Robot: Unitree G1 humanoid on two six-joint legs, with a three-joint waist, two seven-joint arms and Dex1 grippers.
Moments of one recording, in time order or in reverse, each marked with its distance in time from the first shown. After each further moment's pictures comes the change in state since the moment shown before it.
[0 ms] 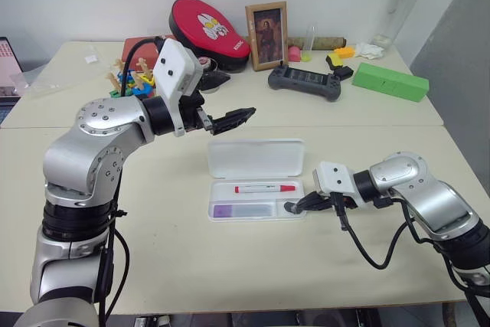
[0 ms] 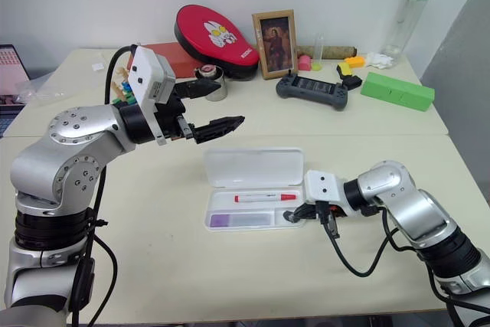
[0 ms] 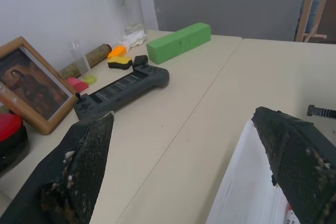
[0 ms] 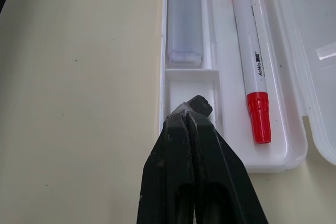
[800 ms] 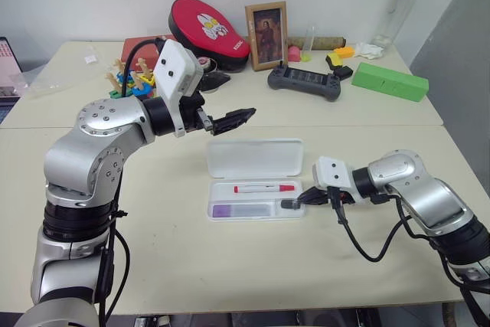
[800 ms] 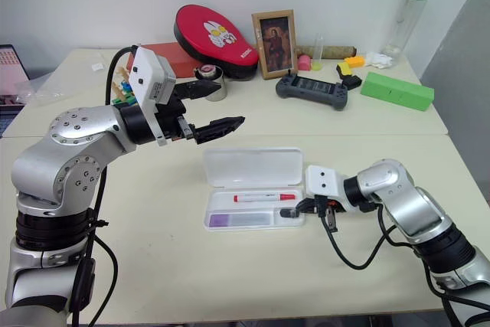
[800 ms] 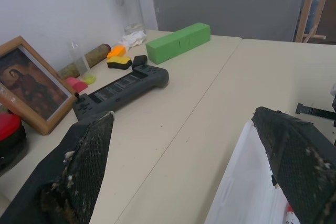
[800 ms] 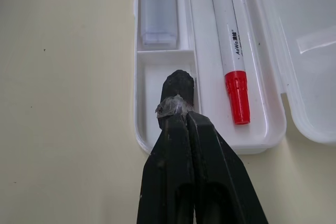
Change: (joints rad) left arm 0.001 -0.003 0.000 -0.002 0.000 0.000 0.002; right arm -0.017 0.012 0.007 0.055 -0.032 -0.009 -0.012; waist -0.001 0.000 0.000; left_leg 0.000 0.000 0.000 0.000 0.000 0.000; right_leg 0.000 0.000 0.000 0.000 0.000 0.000
